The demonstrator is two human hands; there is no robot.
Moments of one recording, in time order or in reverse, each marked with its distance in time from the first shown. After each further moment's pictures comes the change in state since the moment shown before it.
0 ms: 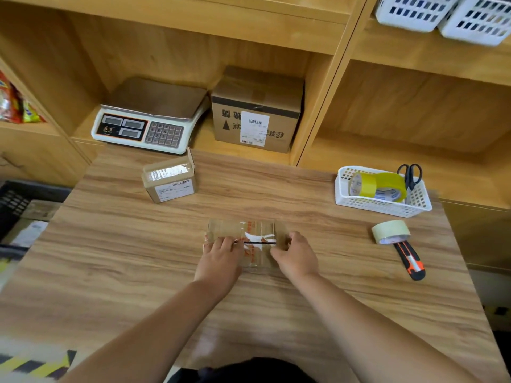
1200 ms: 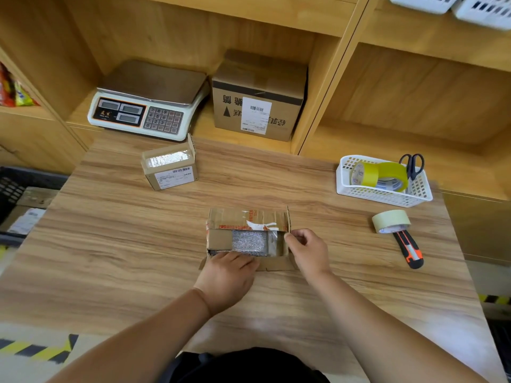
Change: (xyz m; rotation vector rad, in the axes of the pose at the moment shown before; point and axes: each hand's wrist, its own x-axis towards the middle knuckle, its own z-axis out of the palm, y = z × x) left_hand -0.036 0.003 0.024 -0.077 0.418 0.441; right_hand -0.011 0.024 -0.001 0.473 0.082 0.016
